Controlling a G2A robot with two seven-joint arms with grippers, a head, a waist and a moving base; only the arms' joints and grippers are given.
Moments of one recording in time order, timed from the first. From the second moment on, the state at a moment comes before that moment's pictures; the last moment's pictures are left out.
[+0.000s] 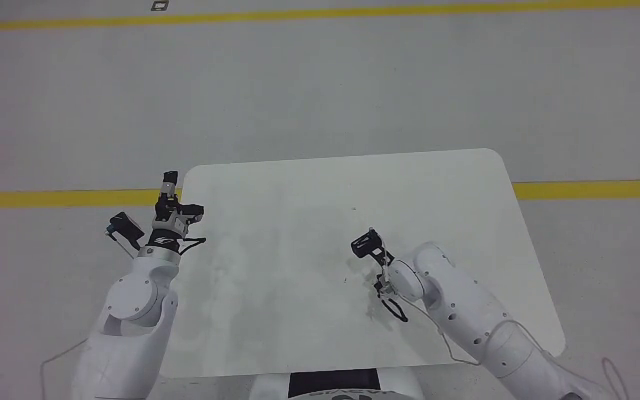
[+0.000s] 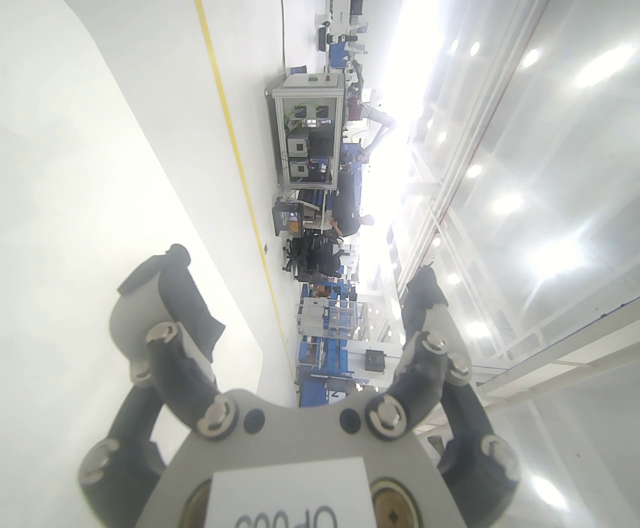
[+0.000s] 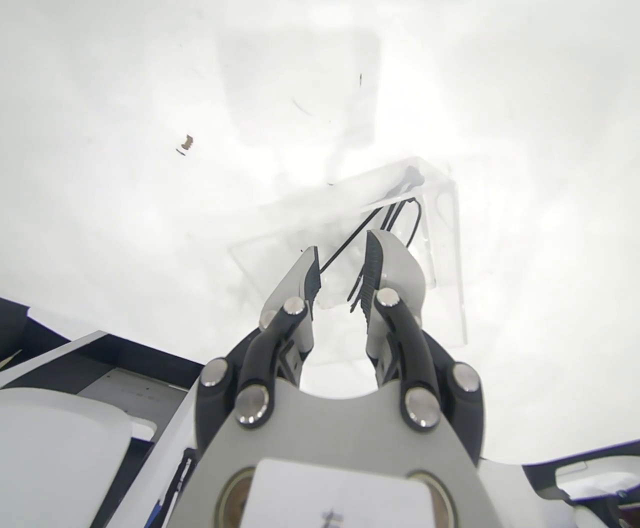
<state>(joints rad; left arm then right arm) 1.73 -1.15 -1.60 -1.80 -0.42 0.00 0.00 -1.26 -1.15 0.85 -1.69 -1.13 0.14 1.38</state>
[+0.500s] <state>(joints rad) 1.73 -1.15 -1.60 -1.80 -0.42 0.00 0.00 -1.23 -1.17 0.81 -1.64 -1.16 0.16 1.39</state>
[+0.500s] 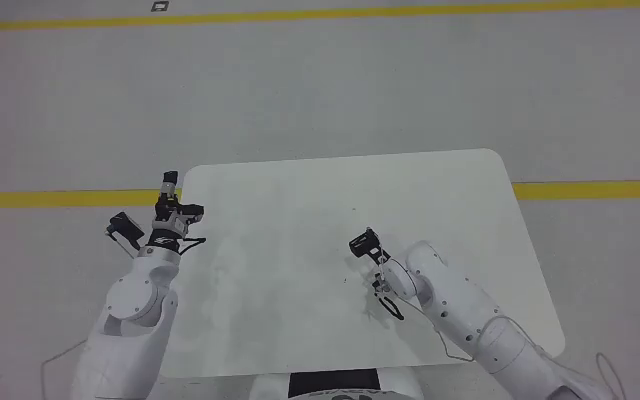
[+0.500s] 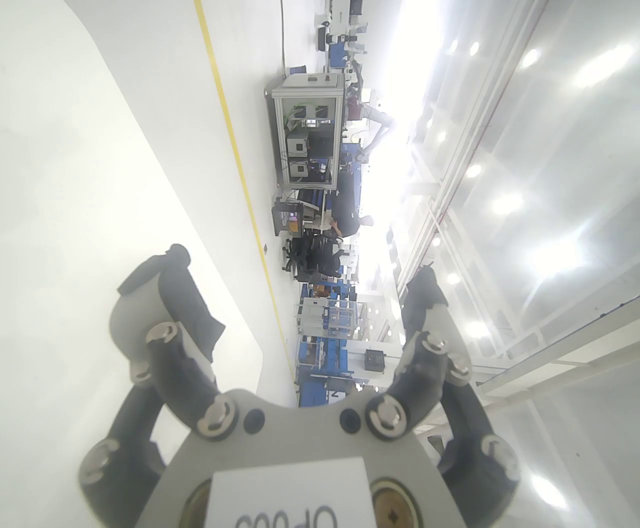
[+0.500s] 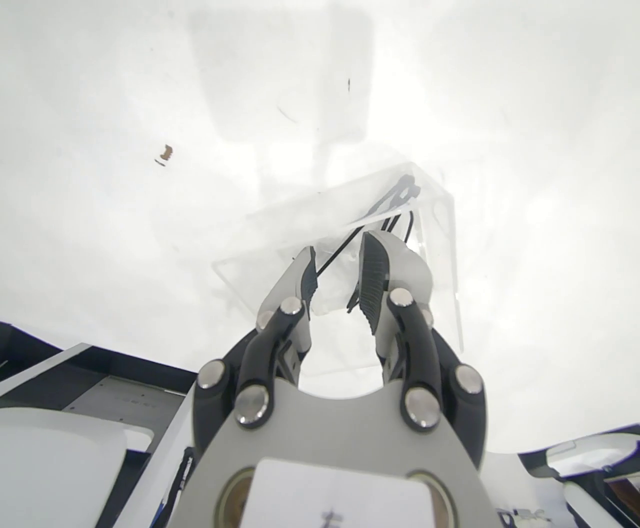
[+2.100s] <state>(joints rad) 1.73 -1.15 -1.60 -1.80 -0.42 0.00 0.00 -1.42 -1.12 1.08 -1.89 -0.98 0.03 1.26</state>
